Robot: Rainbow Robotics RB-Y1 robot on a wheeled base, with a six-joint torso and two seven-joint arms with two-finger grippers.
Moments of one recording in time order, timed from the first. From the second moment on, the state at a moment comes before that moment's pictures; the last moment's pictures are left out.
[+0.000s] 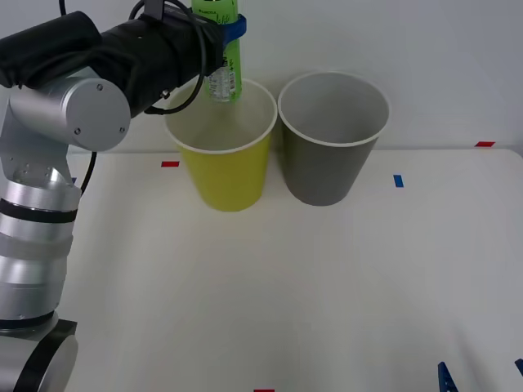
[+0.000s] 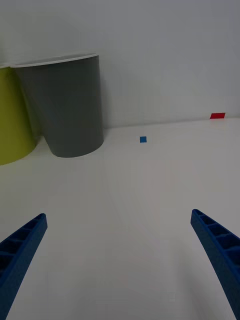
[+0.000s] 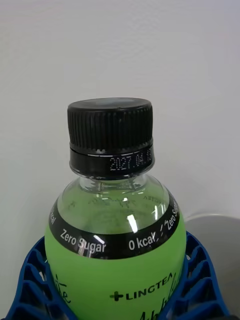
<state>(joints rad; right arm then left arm) 1.13 -0.41 0.19 -2.07 -0.13 -0.66 1.38 -0.65 0.28 -0.02 -1.80 0.69 0.75 -1.84</state>
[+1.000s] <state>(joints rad) 1.13 -0.41 0.19 -2.07 -0.13 -0.66 1.38 -0.65 0.29 -0.01 -1.80 0.70 0.73 -1.84</state>
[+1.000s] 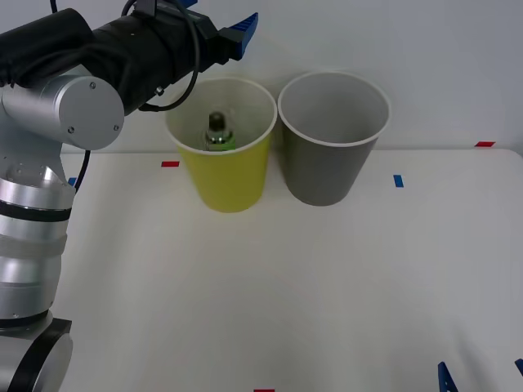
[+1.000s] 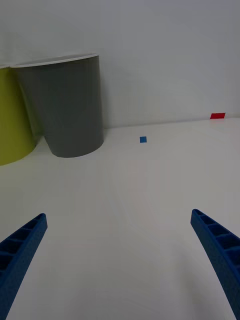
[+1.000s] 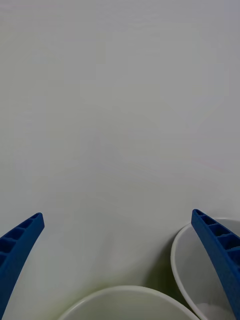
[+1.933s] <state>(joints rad) 1.13 -0.41 0.19 -2.07 -0.13 -0.66 1.38 -0.32 0.52 0.00 -2.11 0.86 0.63 -1.82</state>
